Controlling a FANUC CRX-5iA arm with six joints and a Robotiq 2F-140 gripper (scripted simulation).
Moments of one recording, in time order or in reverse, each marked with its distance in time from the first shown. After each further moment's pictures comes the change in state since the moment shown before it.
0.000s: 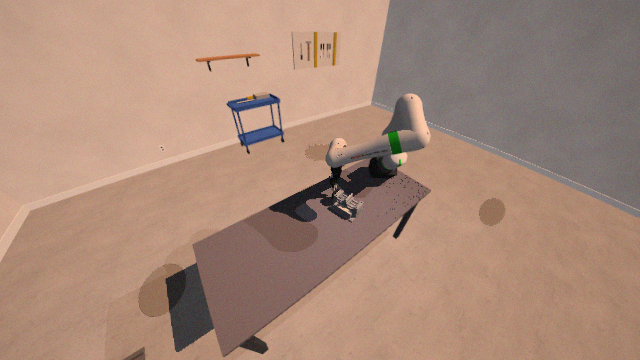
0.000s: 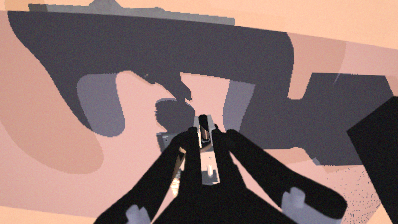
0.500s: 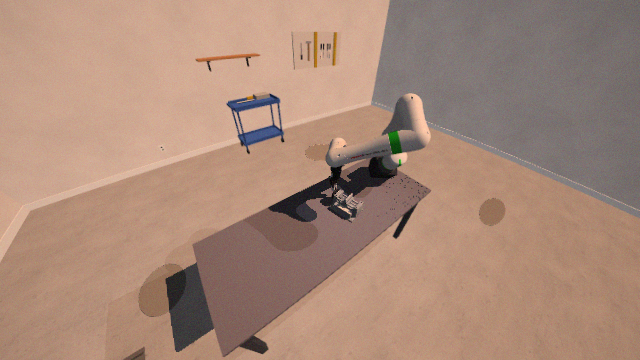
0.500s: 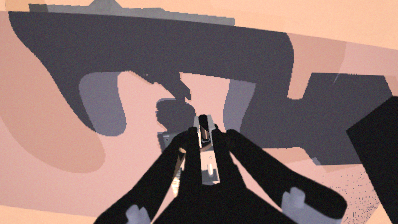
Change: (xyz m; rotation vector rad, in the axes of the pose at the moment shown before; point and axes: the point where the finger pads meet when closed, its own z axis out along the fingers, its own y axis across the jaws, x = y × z) arm 0.000 -0.001 -0.002 0.000 0.000 0.000
